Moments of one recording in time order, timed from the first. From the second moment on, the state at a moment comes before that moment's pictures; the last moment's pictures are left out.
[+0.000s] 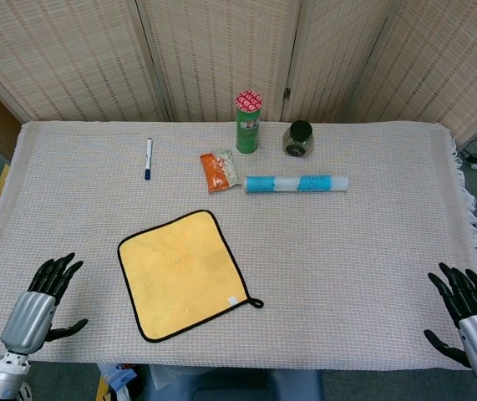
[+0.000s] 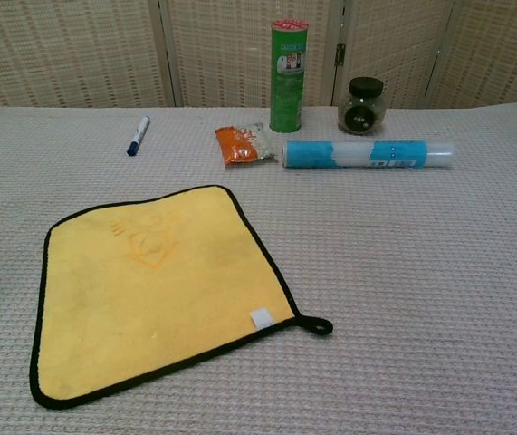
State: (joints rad) left arm -0.13 -1.23 0.02 -1.62 1.73 1.54 -0.04; right arm -0.07 -1.03 -0.06 -1.61 -1.82 1.71 0.03
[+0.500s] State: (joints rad) left arm -0.34 -1.35 -0.11 -1.55 1.67 1.36 -0.17; right arm -0.05 -1.04 -0.05 -1.62 -1.78 1.65 0.01
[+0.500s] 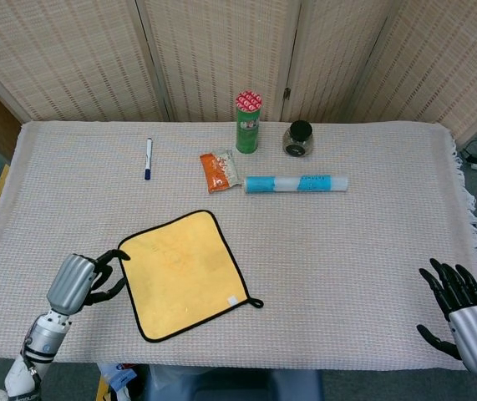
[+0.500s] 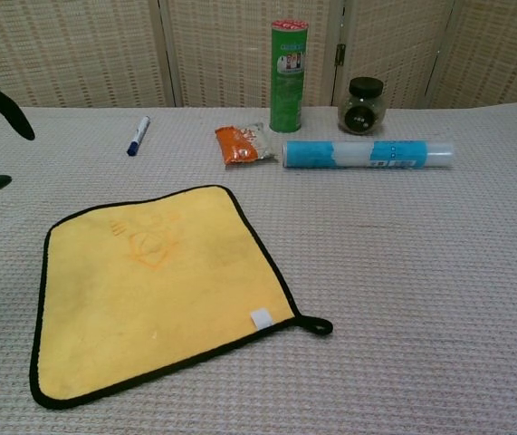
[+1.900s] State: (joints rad) left arm -0.84 -1.82 -0.25 -0.84 1.33 0.77 -0.42; right arm -0.06 -1.00 -0.01 -1.55 -1.53 1.54 0.20
